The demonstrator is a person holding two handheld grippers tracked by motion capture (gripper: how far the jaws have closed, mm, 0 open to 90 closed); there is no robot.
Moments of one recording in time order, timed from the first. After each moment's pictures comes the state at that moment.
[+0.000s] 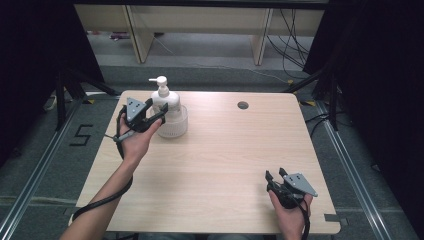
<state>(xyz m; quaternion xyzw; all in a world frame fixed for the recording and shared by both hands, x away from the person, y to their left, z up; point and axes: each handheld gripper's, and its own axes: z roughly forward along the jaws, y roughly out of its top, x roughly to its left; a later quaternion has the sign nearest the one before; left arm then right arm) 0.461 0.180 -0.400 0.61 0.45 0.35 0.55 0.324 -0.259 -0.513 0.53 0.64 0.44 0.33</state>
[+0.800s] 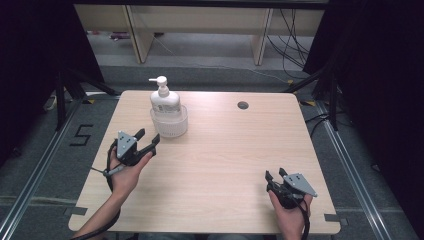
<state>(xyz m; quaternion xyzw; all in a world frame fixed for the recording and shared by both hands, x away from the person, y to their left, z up) 0.401 0.206 -0.469 0.63 0.45 0.34 0.54 0.323 -0.259 -0.513 0.53 0.65 0.44 0.34</state>
